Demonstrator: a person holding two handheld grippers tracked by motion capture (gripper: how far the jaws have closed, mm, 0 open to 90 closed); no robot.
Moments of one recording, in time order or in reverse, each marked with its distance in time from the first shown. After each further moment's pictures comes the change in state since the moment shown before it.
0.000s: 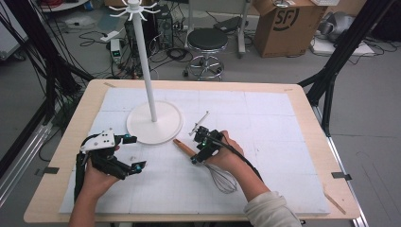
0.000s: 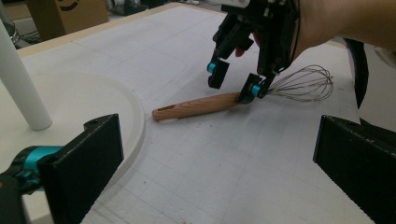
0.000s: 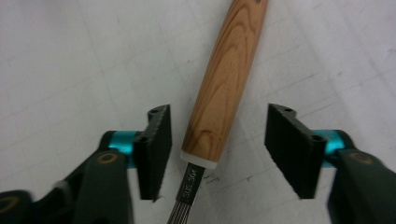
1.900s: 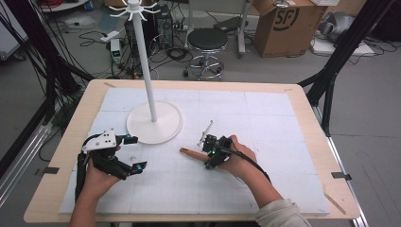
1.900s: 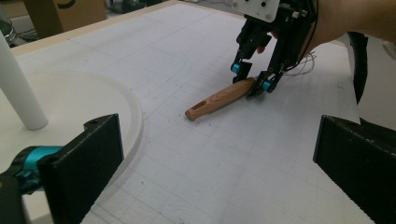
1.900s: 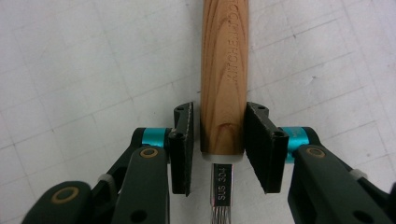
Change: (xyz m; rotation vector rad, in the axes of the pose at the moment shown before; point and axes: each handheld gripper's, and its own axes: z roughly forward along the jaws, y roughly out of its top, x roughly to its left) left arm 0.000 0.000 0.003 0.009 -0.005 0.002; right arm 0.009 -0.029 -0.011 0.126 -0.088 -0.074
